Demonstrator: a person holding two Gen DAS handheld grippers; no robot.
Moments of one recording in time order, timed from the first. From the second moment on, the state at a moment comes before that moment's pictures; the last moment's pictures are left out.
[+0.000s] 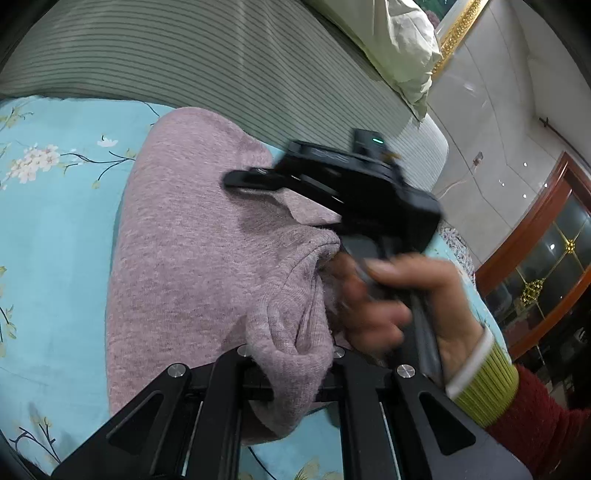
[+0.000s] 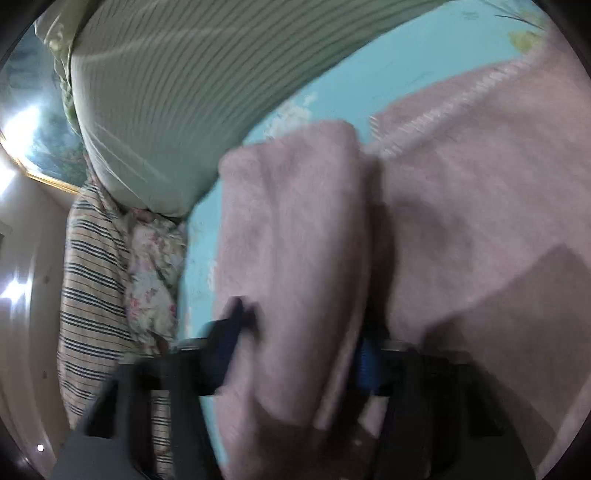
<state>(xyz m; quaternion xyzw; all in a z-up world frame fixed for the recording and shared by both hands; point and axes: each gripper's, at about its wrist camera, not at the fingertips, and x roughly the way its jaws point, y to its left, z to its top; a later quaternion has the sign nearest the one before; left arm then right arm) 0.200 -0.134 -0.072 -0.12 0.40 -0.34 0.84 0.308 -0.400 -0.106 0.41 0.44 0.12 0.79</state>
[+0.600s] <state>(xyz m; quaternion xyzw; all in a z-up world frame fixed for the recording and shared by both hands) 0.188 -0.266 -0.059 -0.08 0.41 -0.42 0.81 0.217 -0.486 -0.040 0.26 0.40 0.00 0.88</state>
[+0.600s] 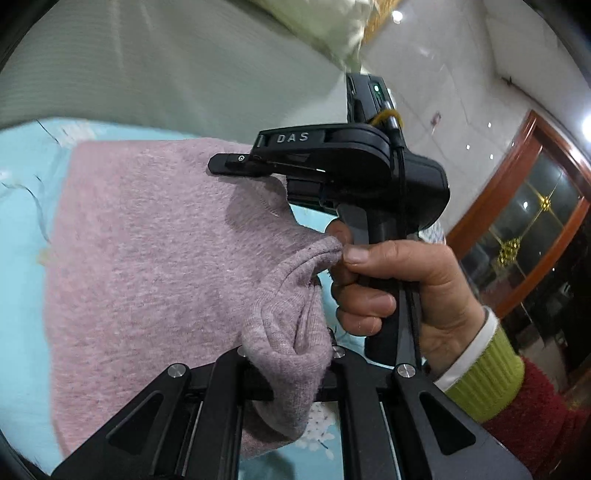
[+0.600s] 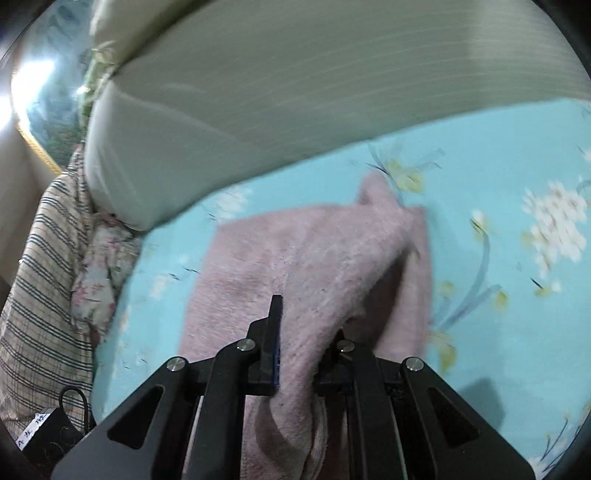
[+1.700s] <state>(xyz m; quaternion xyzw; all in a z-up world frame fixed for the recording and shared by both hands) 0.273 -0.164 -0.100 -0.17 0.49 -0.31 0.80 0.137 -0.486 -0.061 0.30 0.41 -0.02 0.86</state>
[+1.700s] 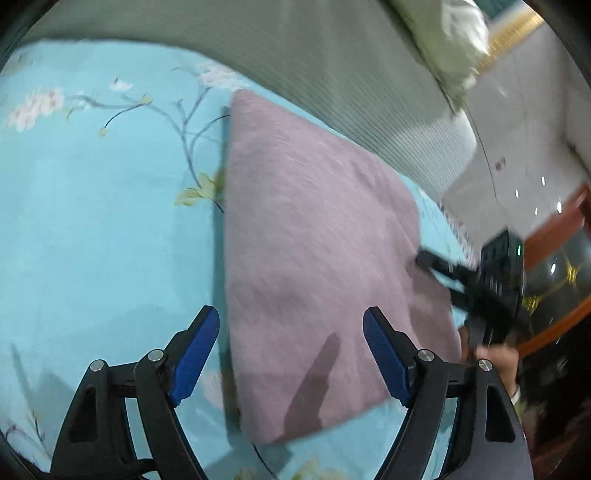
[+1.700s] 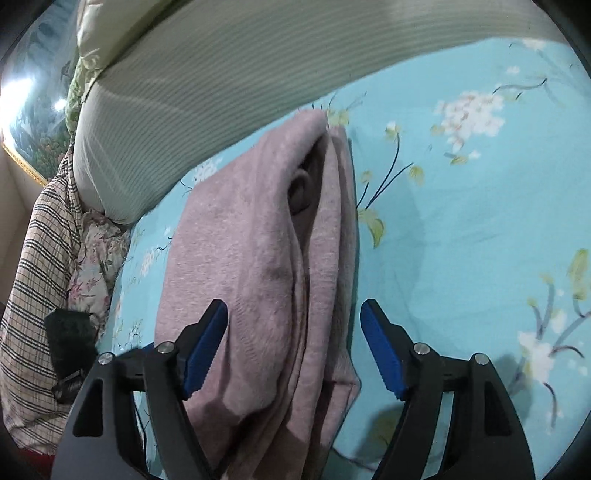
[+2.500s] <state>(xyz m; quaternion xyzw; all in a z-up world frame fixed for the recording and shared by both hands) 0.264 -0.116 -0.061 -0.17 0.44 -0.31 0.82 0.169 -0.361 -0.030 0.28 0.40 0.11 0.87</state>
